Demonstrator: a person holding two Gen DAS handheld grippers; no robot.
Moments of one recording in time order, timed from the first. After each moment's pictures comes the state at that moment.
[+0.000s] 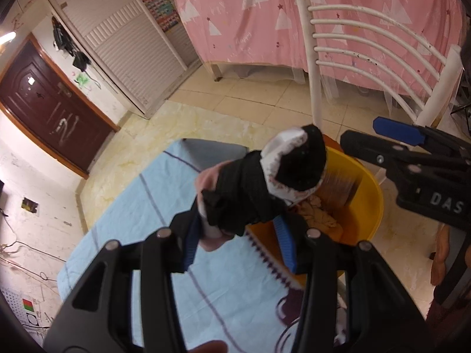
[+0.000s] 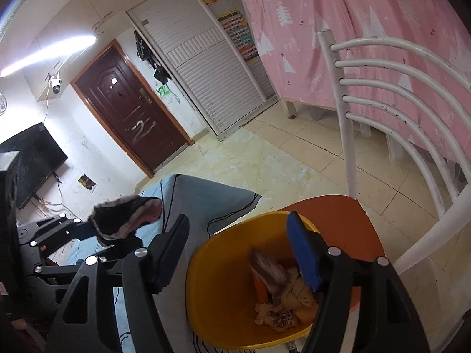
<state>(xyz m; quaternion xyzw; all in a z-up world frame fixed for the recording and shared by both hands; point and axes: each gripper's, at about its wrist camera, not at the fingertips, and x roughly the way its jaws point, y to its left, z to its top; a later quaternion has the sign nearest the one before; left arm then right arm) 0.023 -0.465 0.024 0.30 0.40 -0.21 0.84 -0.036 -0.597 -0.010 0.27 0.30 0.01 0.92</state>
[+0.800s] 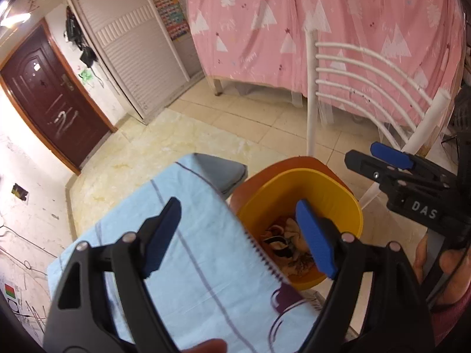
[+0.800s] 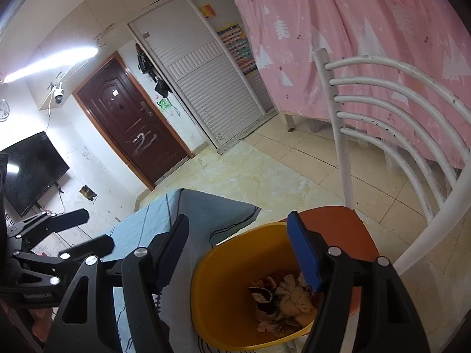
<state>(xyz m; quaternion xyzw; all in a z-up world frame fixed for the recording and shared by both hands) 0.009 -0.432 0.076 0.25 0.37 -0.23 0.87 -0.054 -0.594 0.010 0.26 0.27 0.01 0.93</state>
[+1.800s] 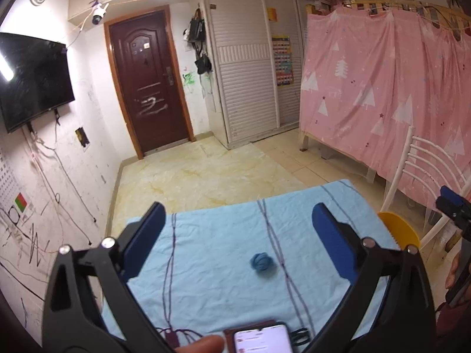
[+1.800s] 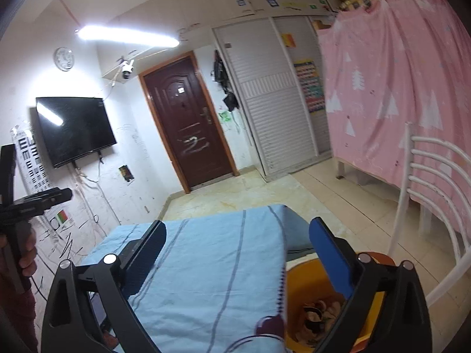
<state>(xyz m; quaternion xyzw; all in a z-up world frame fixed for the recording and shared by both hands) -0.034 -0.128 0.162 0.09 0.26 -0.06 0.96 -0.088 -0.445 0.083 0.14 0.18 0.11 0.97</state>
